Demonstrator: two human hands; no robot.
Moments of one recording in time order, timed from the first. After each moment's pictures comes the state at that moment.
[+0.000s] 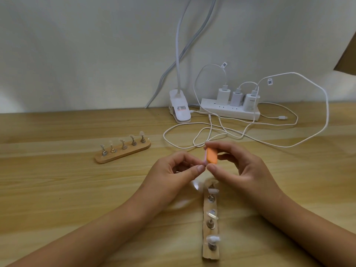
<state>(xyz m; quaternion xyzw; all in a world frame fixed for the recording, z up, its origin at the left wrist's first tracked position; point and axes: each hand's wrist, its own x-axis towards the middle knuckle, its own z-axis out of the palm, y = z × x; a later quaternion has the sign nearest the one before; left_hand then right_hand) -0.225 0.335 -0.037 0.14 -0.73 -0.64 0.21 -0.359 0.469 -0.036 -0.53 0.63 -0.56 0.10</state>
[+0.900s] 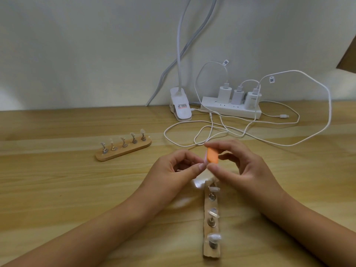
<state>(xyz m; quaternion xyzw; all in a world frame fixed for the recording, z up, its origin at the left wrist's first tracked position) -0.224 0.335 -0.039 0.14 -0.73 -0.64 0.21 -0.361 0.467 -0.038 -0.53 0.64 -0.55 0.11</state>
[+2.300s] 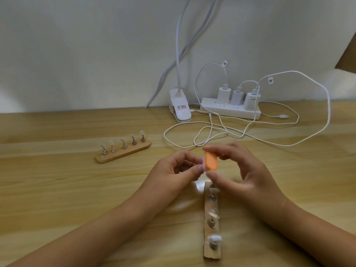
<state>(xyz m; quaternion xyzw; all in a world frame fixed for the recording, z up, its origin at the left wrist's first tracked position) -0.224 0.333 -0.040 0.11 -0.73 -0.65 0.21 -0.355 0.473 -0.038 -0.57 0.63 -0.53 0.04</state>
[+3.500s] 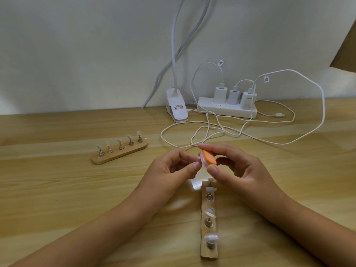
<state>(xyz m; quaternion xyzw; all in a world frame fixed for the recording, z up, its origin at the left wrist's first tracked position) -0.224 0.336 -0.037 0.13 -0.70 -0.67 0.23 -0.357 0.474 -0.032 -0.51 0.62 -0.57 0.18</state>
